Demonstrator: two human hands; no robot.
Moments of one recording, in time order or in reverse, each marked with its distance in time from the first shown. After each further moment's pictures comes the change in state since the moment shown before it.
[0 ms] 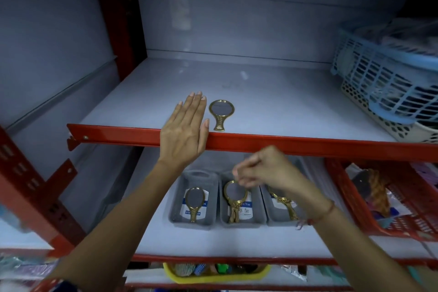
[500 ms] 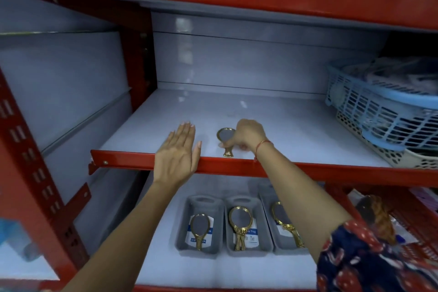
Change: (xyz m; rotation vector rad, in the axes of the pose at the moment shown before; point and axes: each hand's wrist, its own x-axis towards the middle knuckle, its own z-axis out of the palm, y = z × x) left_hand 0.000 -0.034 -0.018 0.026 -0.236 -0.159; right_hand 0.098 -0.104 -0.005 -0.760 0.299 0.018
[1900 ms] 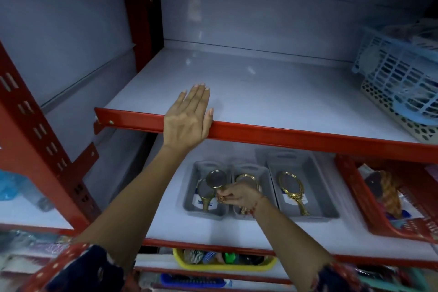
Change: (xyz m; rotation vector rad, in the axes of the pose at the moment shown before) left_hand -0.004 -0.010 0.023 0.039 0.279 0.141; right_hand -0.052 0.068 0.224 1.167 -0.568 0.464
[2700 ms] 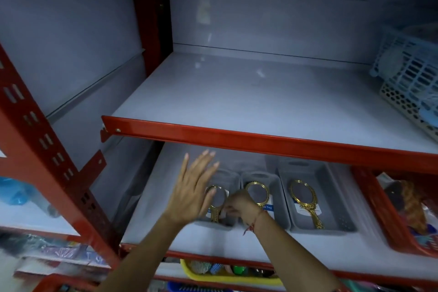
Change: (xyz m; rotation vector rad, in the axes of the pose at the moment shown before) left_hand -0.126 0.020 -0.009 -0.397 -0.196 0.063; right_hand 0.033 0.006 0.025 -0.218 0.157 0.043
